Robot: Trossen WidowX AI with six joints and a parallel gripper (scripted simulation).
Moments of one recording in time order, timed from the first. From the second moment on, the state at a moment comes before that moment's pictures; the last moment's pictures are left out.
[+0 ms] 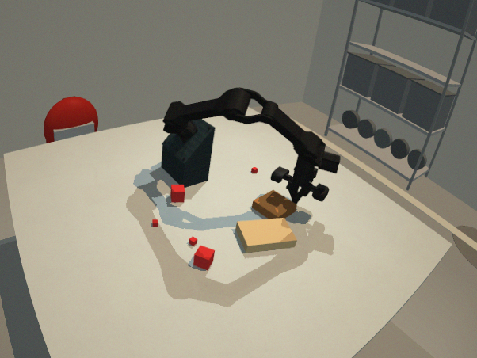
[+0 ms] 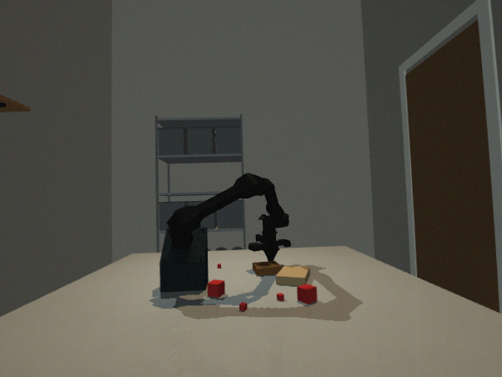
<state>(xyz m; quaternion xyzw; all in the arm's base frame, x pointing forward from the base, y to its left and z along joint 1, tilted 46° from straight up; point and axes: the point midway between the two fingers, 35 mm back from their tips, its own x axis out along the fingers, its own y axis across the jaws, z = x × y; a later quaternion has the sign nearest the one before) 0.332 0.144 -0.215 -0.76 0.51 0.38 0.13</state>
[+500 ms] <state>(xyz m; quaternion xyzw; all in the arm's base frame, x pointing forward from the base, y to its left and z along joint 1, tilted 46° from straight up) 0.340 0.131 -0.201 -0.76 0.51 0.38 0.13</state>
